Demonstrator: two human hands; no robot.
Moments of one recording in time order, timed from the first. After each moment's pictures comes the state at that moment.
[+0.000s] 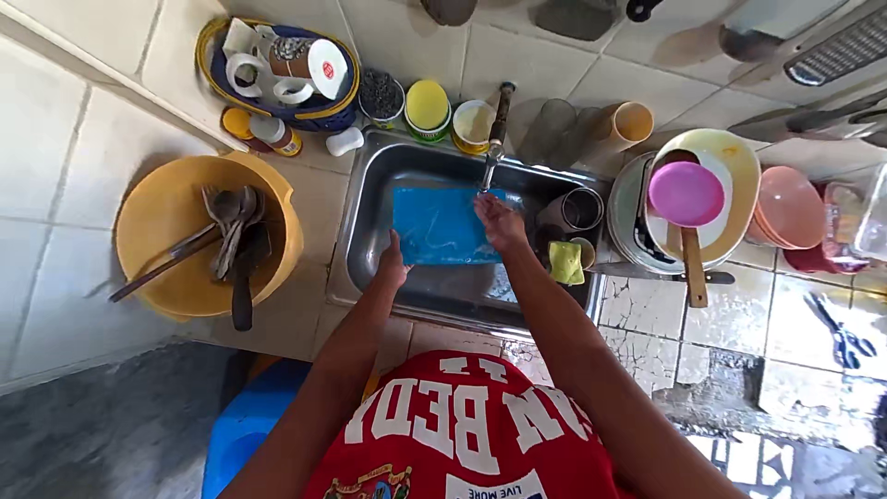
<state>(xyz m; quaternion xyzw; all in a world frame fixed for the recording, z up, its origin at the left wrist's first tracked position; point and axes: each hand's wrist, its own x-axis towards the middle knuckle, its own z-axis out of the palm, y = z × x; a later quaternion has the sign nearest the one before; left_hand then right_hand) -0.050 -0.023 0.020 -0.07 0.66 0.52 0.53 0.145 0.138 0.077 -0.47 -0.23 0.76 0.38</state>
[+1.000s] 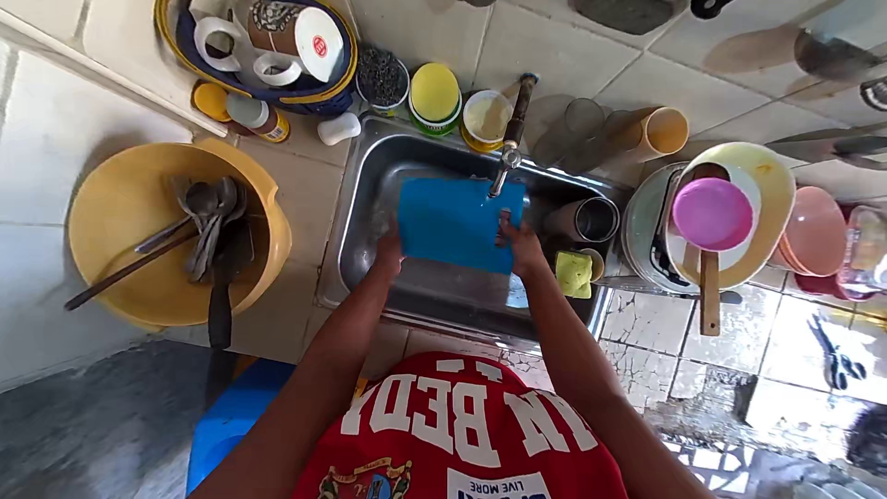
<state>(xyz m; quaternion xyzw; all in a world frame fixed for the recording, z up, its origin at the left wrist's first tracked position) -0.063 -0.002 -0.003 0.03 0.74 0.45 0.50 0.187 0.126 0.081 -0.54 -0.37 0.72 0.24</state>
